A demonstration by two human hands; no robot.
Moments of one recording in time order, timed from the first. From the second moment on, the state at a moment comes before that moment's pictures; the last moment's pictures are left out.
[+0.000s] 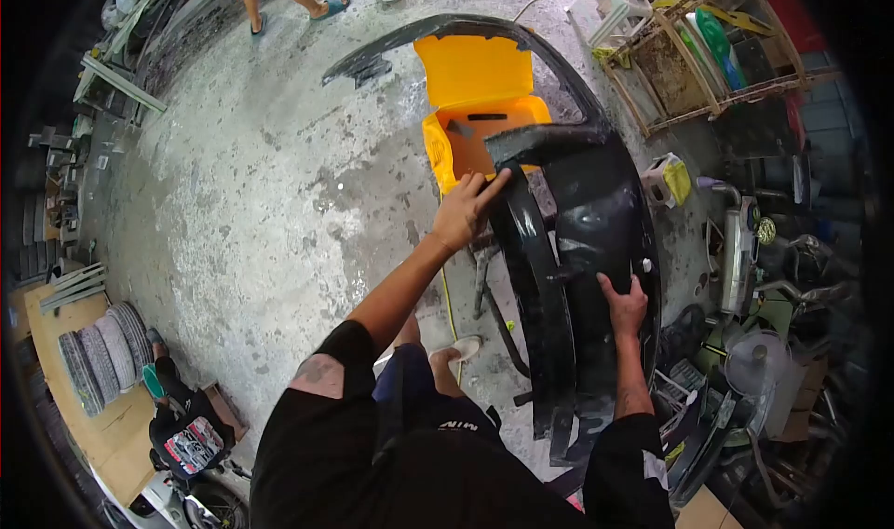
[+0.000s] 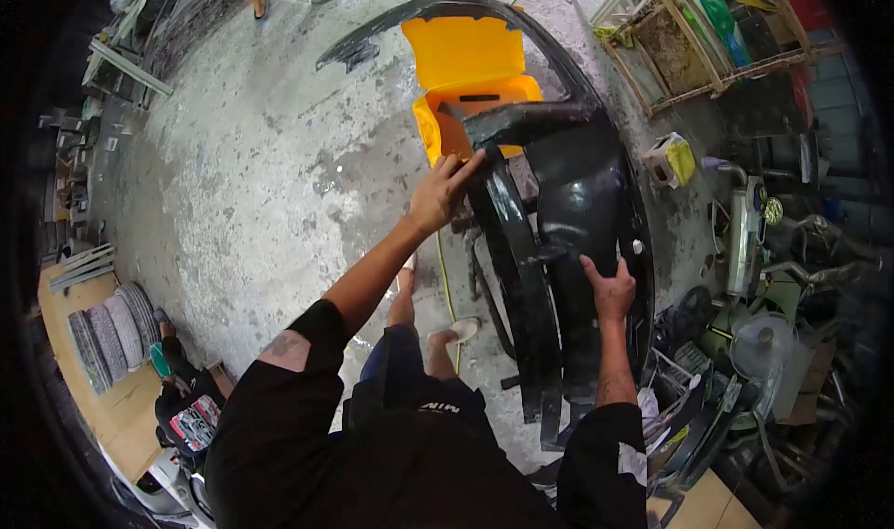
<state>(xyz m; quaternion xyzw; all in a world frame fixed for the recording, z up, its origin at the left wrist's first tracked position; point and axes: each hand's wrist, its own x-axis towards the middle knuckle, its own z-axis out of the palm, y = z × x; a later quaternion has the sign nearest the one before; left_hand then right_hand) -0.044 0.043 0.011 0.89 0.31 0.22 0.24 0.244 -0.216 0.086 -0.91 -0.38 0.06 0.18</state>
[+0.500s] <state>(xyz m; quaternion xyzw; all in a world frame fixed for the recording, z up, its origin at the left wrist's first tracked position) -0.007 0.100 0.027 0.88 0.23 0.26 0.32 0.247 -0.210 0.086 -0.91 -0.35 0.11 0.17</state>
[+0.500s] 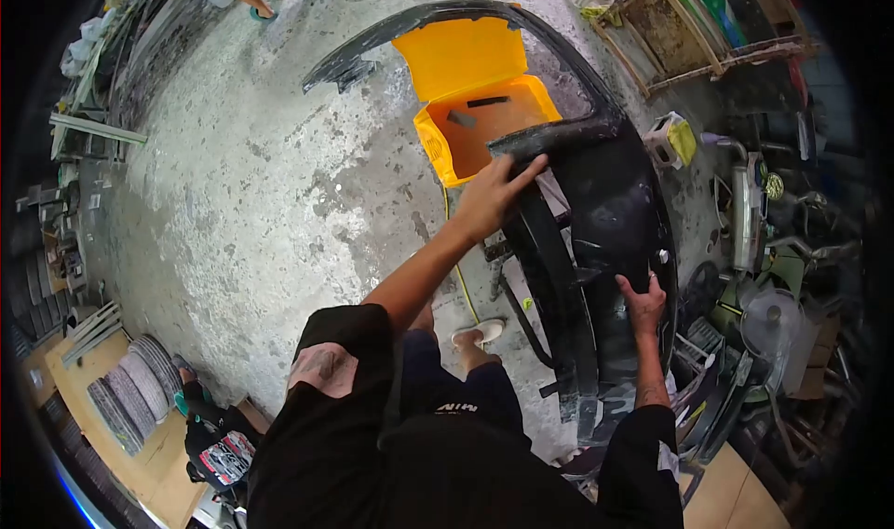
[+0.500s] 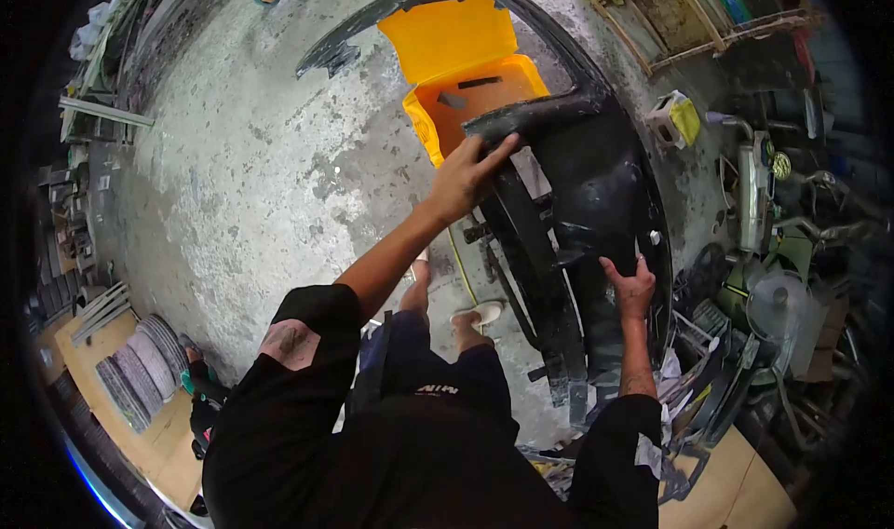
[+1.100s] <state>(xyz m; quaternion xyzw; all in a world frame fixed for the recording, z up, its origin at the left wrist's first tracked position) -0.123 0.089 0.015 0.84 0.40 0.12 0.35 0.242 -0.210 0.084 -0.91 -0.36 0.09 0.17</state>
